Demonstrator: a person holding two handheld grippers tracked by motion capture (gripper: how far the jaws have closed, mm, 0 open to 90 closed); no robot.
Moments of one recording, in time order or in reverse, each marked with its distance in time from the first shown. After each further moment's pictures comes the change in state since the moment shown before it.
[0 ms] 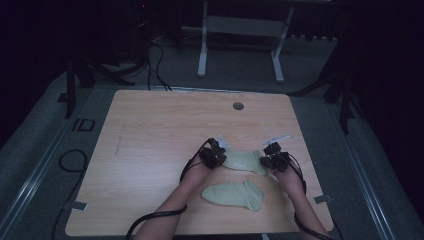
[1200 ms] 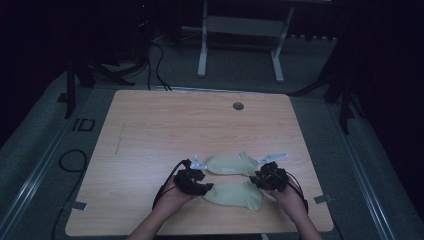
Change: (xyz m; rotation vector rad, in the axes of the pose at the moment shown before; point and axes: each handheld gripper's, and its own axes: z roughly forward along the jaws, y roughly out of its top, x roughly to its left) left arm -0.031 -0.074 -0.079 0.006 -0.139 -0.107; right arm 0.051 -0.042 -0.036 -0.066 0.123 -0.111
